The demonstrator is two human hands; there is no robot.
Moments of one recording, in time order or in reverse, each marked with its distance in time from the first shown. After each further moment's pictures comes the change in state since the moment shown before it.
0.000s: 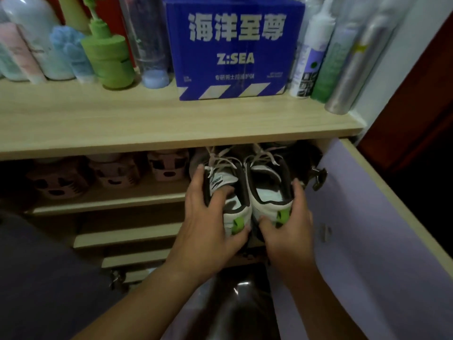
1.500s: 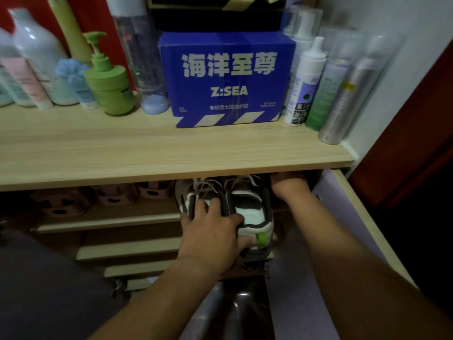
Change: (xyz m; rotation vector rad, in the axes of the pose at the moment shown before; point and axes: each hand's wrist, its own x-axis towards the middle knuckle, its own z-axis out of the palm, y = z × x) left_hand 0.054 0.045 -0.009 0.628 -0.401 -0.144; right_hand 0.182 -0.042 0.003 -0.588 -0.293 0.195
